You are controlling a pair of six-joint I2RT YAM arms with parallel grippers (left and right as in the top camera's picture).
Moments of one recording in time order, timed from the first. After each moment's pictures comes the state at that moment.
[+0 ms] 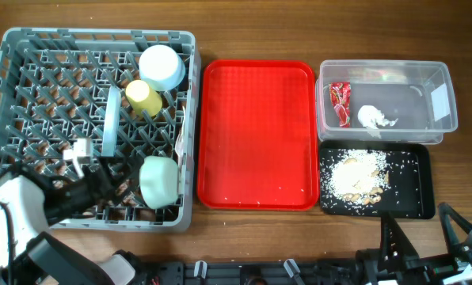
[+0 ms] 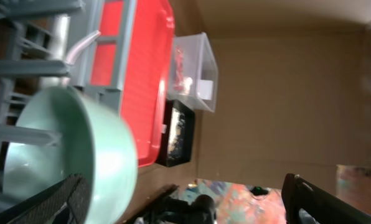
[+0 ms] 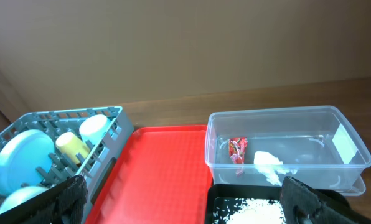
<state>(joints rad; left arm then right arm) 0.76 1.41 0.83 -1.63 1.18 0.74 0.06 0.25 1.22 -1.17 -0.12 0.18</state>
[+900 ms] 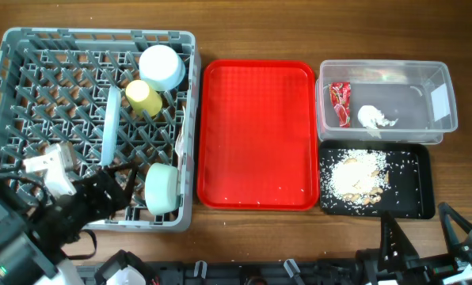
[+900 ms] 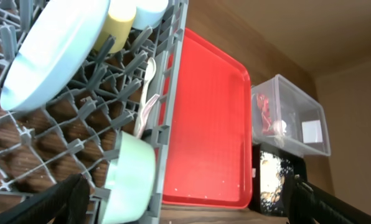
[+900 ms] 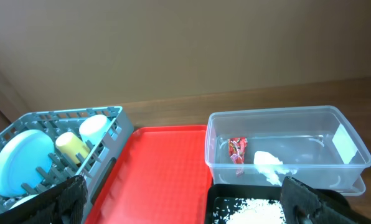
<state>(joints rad) 0.73 0.78 1.07 -1.42 0.85 0.17 0.06 0.25 1.22 -1.17 -0.12 0.18</state>
